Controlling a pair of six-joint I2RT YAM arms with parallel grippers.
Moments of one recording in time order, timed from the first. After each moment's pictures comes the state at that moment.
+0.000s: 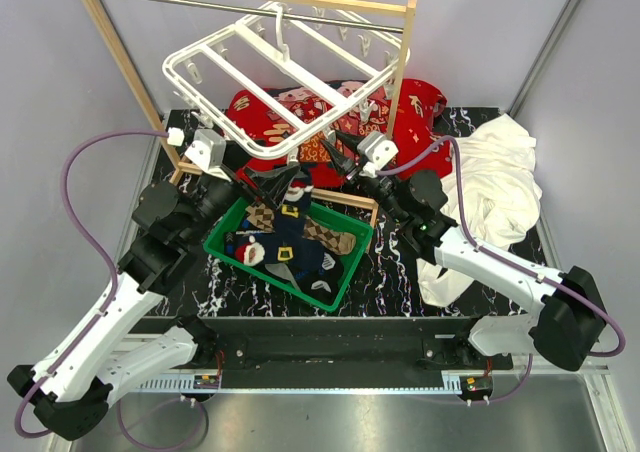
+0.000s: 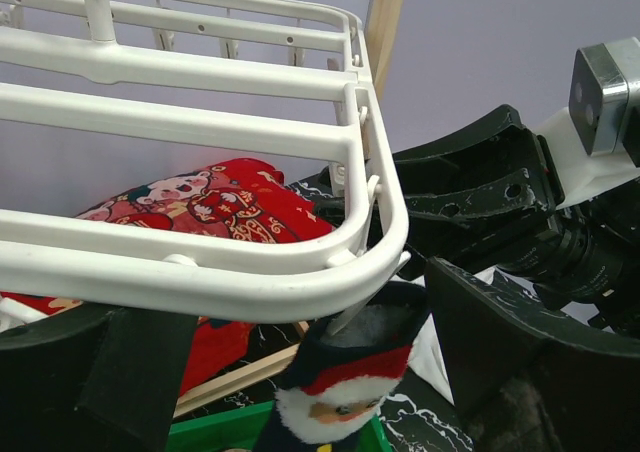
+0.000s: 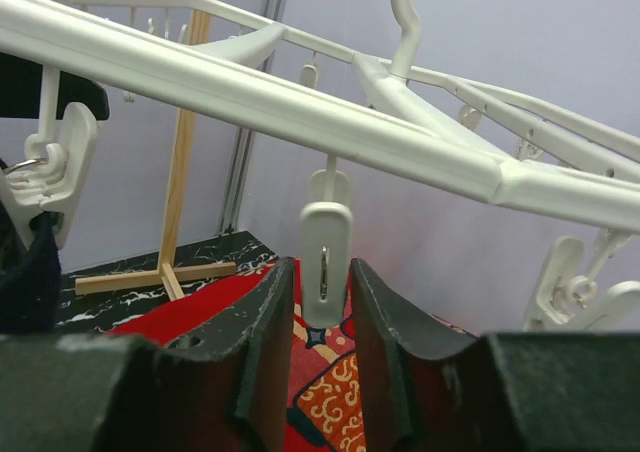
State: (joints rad) left arm -0.65 0.82 1.04 0.02 0.10 -0.16; right arm 0.80 1.29 0.96 0.77 -0.03 -0.30
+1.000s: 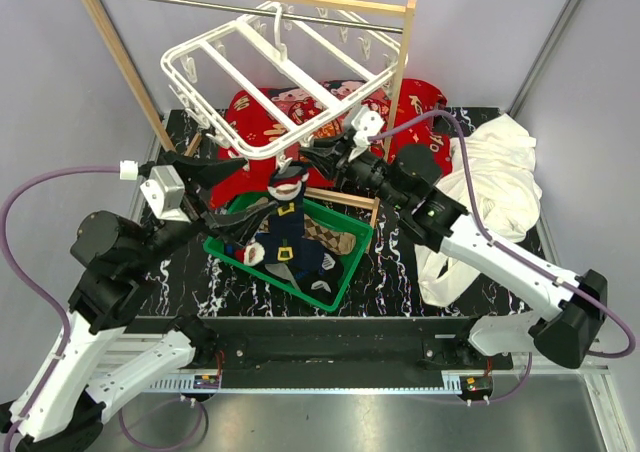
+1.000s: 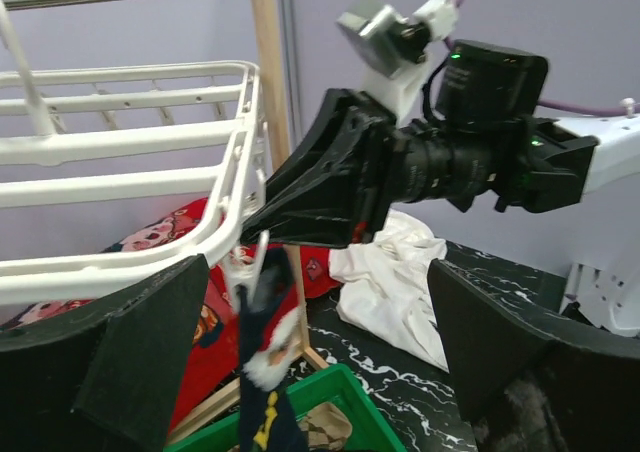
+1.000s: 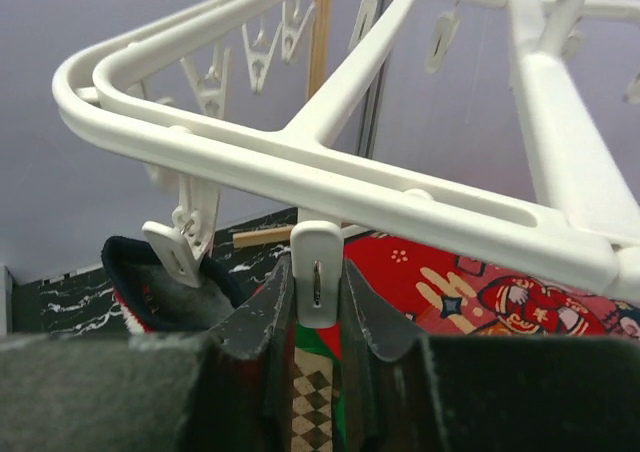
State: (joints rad) left arm -0.65 0.65 1.14 -0.19 0.31 -0.05; right arm 0.84 1.29 1.21 0.32 -0.17 -0.06
